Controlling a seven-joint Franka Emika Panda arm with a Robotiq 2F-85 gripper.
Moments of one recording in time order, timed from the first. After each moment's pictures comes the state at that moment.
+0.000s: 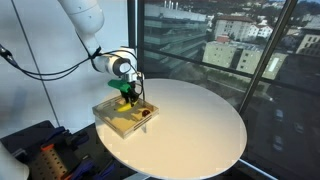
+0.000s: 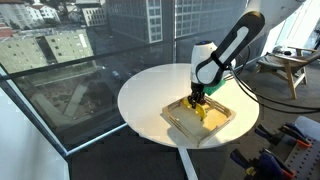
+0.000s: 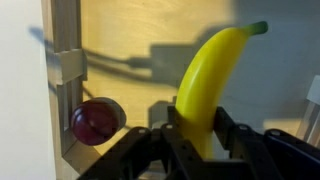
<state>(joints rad) 0.15 0.54 -0.03 -2.13 -0.04 2.66 0.08</state>
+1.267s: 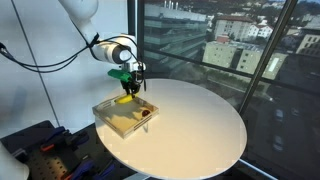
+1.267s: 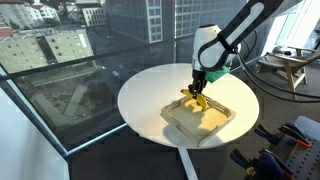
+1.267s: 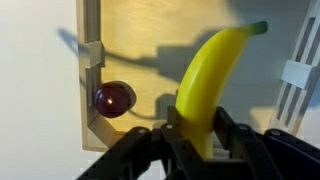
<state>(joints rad) 0.13 0.41 -0.02 -2.15 -0.04 2.56 0.08</state>
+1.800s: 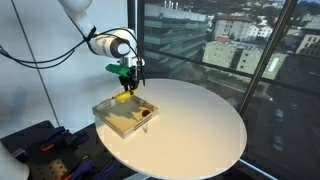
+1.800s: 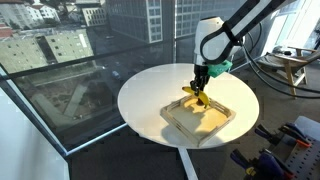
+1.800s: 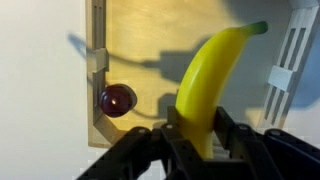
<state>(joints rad) 0.12 0.33 0.00 -2.18 -0.04 2.49 0.07</state>
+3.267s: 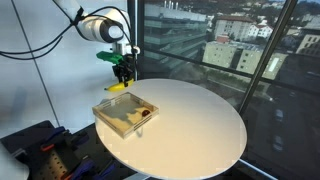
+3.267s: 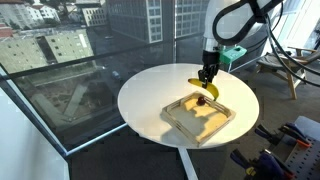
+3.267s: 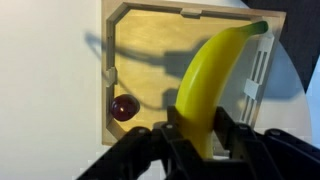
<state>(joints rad) 0.09 0.11 0.02 -2.29 -0.02 2.37 0.07</state>
